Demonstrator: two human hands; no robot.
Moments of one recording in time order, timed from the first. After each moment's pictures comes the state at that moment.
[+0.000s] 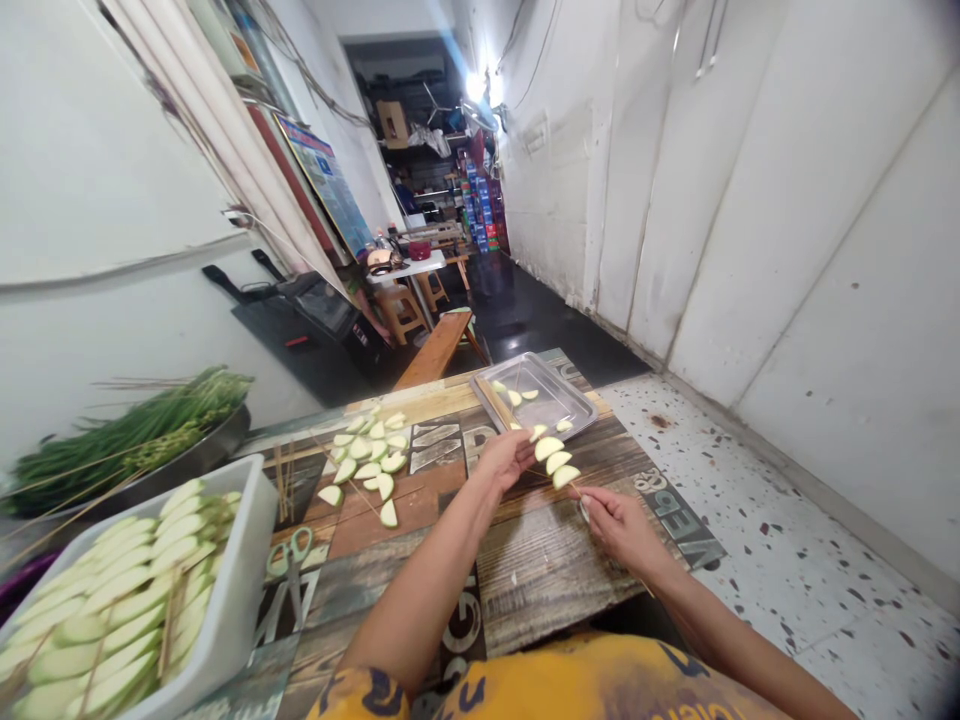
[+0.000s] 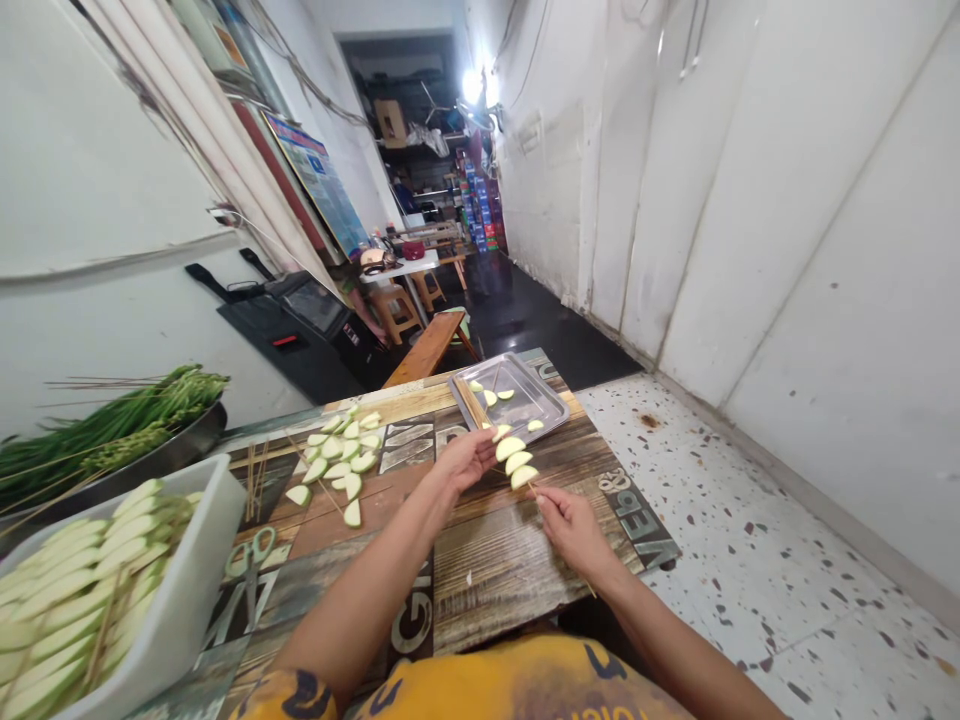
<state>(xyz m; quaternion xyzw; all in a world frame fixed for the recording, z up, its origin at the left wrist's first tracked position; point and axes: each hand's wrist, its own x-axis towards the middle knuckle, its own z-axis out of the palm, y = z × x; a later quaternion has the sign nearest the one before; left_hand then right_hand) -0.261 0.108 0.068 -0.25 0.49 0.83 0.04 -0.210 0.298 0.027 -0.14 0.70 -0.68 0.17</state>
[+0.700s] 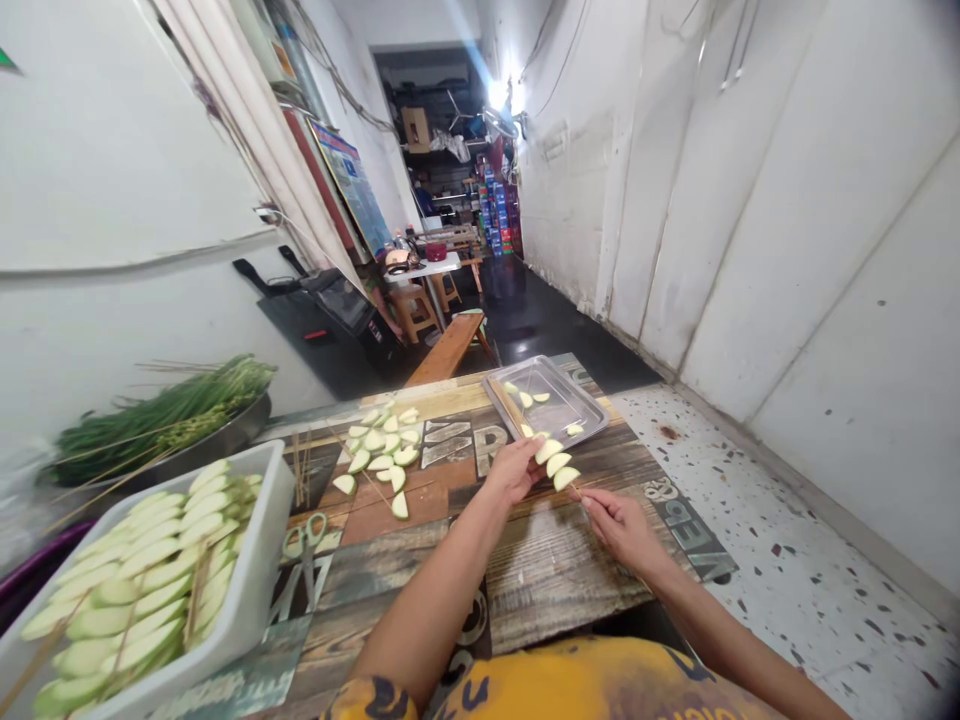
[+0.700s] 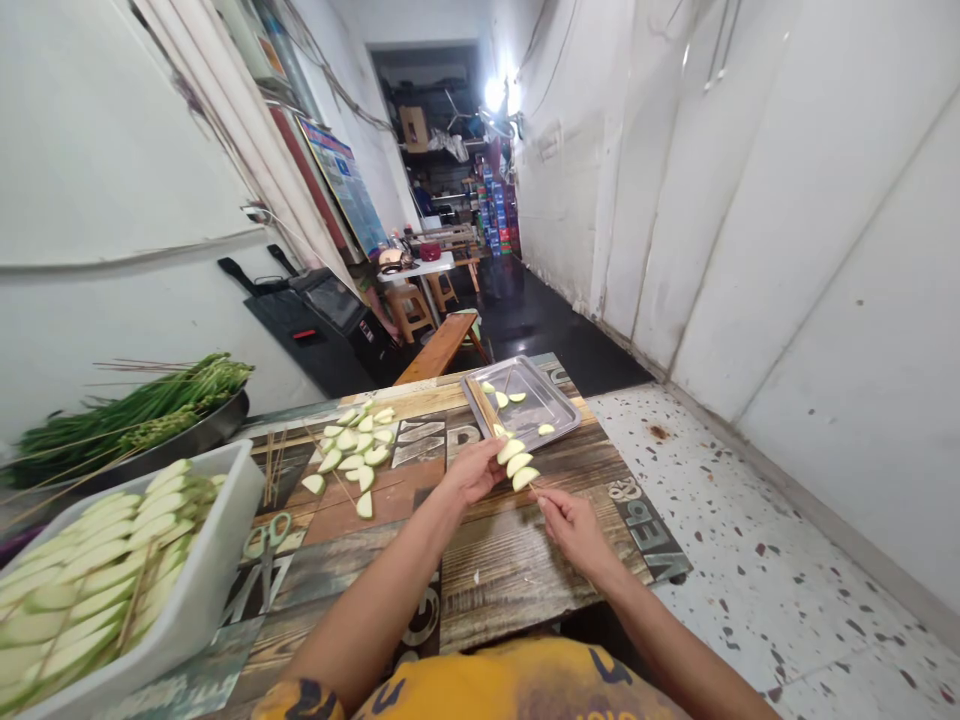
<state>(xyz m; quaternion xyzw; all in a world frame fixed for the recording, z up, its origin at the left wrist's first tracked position) -0.244 0.112 0.061 -0.22 0.47 0.85 0.02 -0.217 0.291 0.022 -0.18 0.73 -0.64 0.15</state>
